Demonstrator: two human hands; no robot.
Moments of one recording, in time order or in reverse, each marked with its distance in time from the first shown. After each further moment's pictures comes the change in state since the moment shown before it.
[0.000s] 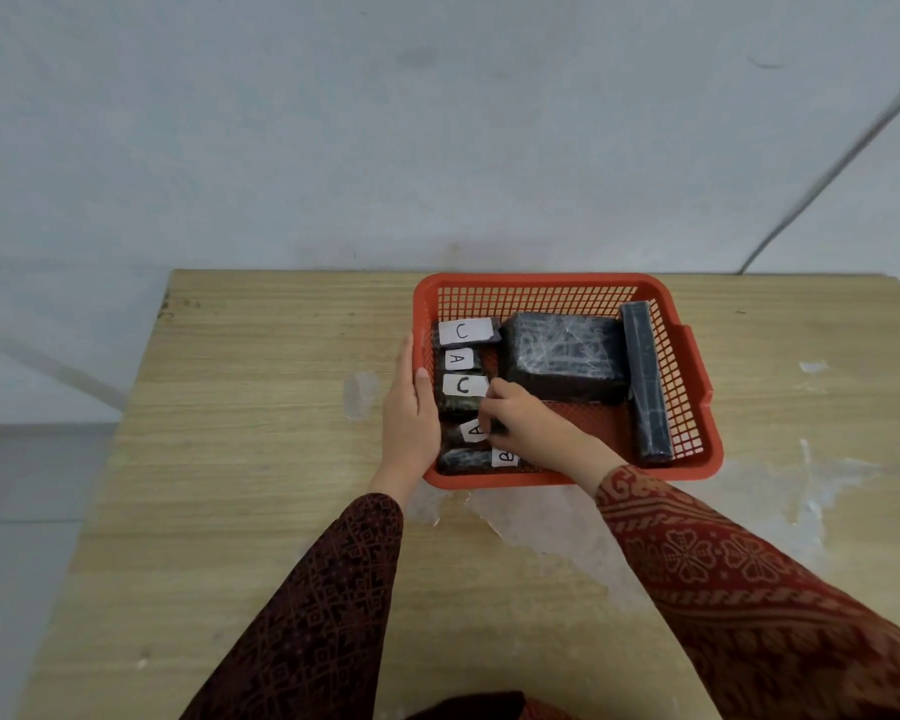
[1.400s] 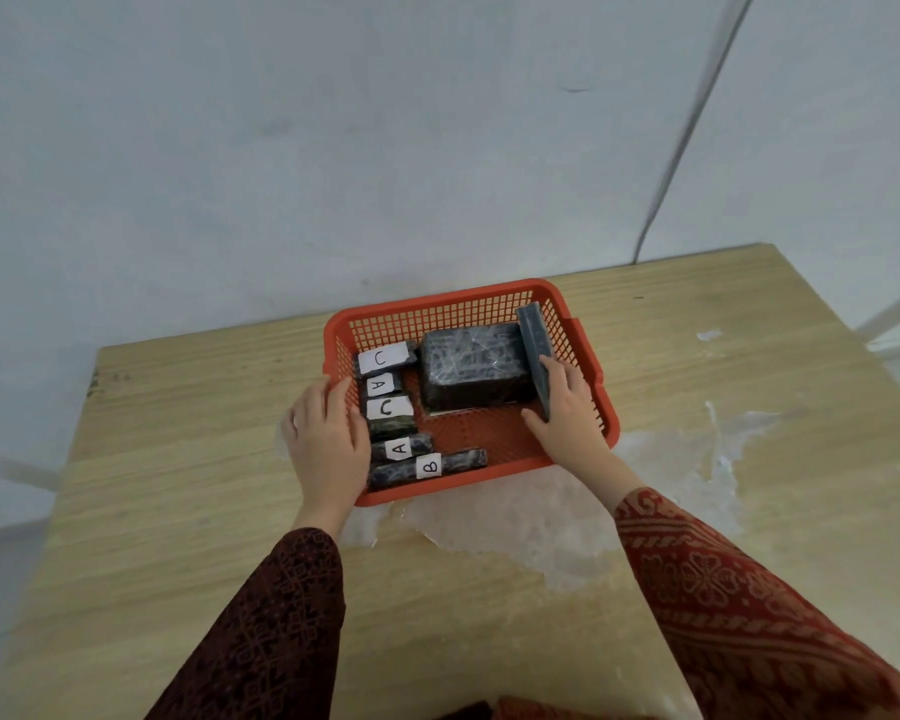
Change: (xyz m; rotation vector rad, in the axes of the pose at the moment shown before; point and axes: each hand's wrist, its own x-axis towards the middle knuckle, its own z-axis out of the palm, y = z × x) left_hand -0.018 0.022 0.003 0.775 0.204 0.382; right_hand -0.106 0.062 -0.029 0.272 0.523 0.589
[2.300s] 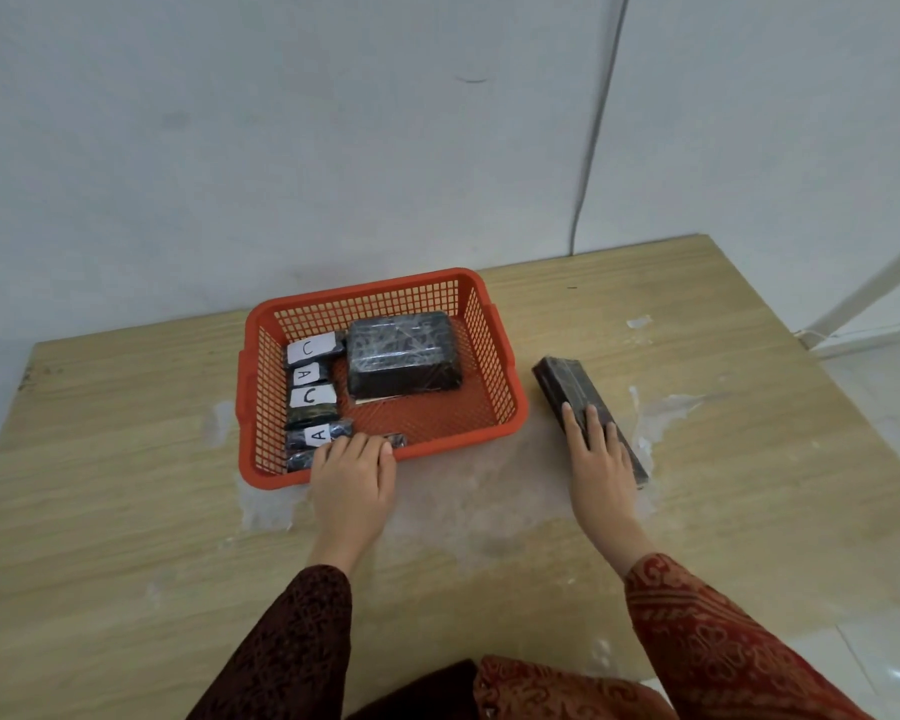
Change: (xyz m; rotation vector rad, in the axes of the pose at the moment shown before) left_hand -0.084 0.103 0.032 0.135 -0.190 0.171; right_hand -0.079 0.132 -0.036 -0.480 -0.012 0.114
